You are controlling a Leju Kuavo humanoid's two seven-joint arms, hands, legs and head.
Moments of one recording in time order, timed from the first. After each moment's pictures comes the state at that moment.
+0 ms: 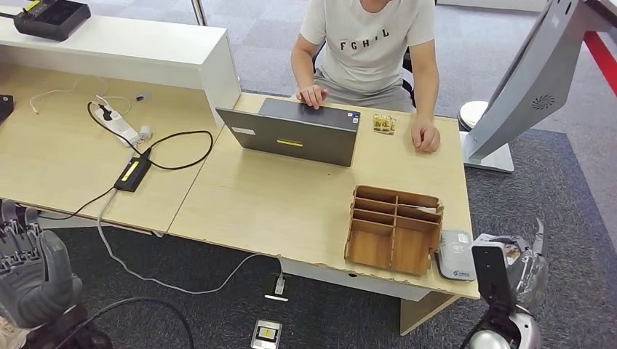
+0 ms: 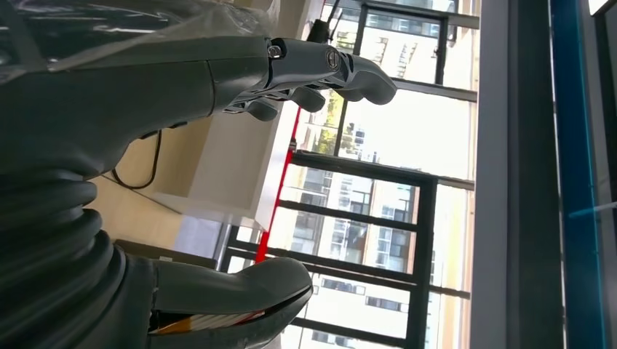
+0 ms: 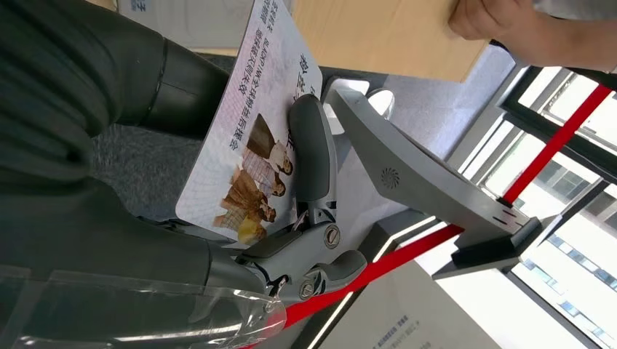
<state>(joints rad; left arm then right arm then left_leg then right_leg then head) 0.38 -0.15 -0.03 -2.20 0.44 0.39 -0.70 -0.19 -0.15 0.23 -1.17 0.61 -0.69 -0.08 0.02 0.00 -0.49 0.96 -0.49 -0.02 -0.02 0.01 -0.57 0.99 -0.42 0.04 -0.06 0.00</state>
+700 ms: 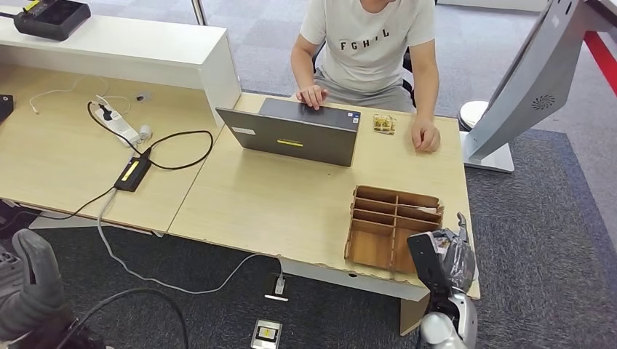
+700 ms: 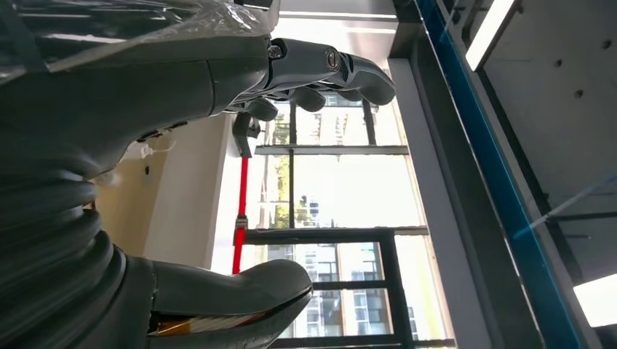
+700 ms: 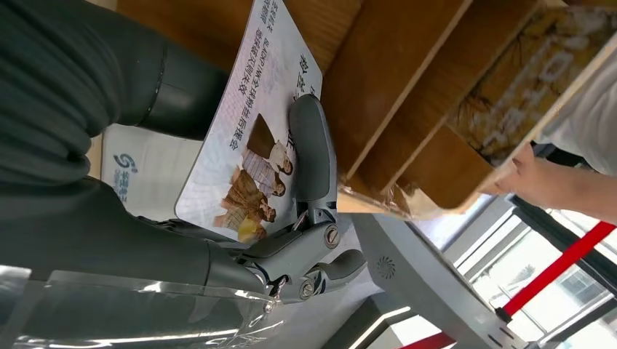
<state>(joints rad) 0.38 -0.12 -0.15 -2.32 0.13 0.69 -0.70 -0.36 0.01 0.36 -0.77 0.60 -0.69 -0.17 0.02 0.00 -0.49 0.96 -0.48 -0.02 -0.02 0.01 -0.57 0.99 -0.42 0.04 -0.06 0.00</state>
